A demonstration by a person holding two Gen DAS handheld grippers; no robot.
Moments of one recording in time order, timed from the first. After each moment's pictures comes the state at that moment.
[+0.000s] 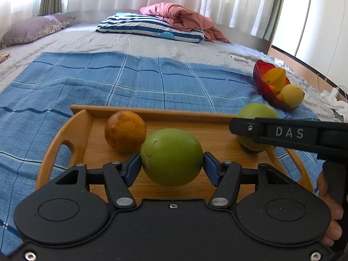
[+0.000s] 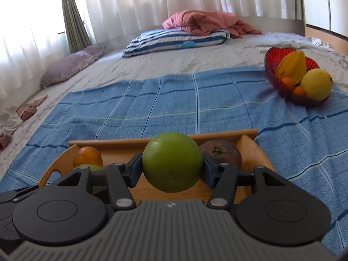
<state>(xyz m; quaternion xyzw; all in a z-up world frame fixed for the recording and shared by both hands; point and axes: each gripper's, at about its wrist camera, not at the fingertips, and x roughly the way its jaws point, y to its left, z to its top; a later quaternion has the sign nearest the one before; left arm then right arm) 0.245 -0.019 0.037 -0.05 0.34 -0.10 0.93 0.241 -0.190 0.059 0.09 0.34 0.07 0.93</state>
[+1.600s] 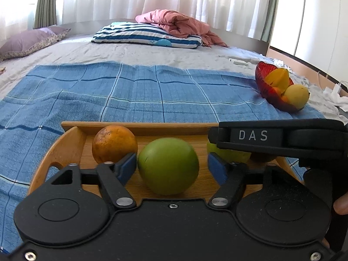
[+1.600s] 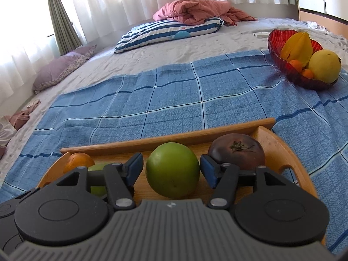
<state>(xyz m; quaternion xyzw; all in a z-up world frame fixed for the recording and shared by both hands) 0.270 -0.028 0.029 -0.02 0.31 -0.10 0.94 0.269 -0.176 0.042 0.12 0.35 0.05 0.93</state>
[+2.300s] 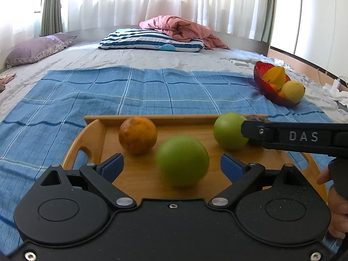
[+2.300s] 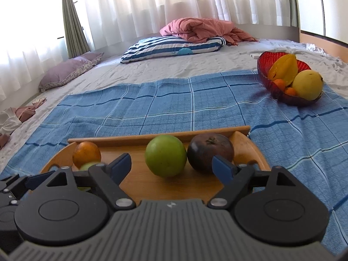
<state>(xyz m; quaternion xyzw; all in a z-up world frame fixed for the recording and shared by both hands) 0.218 -0.012 0.039 -0.01 0.30 -0.09 0.95 0.211 -0.192 0.059 0.08 0.30 0.06 0.95</state>
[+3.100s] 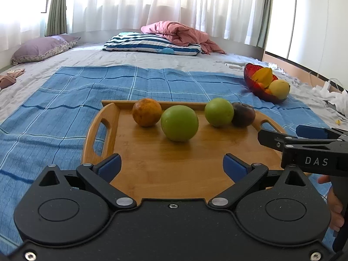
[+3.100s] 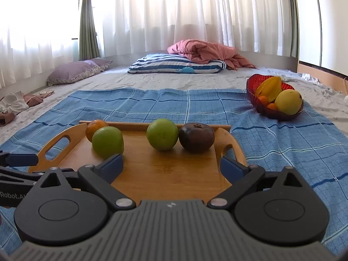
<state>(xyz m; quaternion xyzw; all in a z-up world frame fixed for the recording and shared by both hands) 0.128 0.009 0.048 -0.02 0.29 -0.09 0.95 0.118 -0.197 0.057 0.02 0.24 0.06 0.97</state>
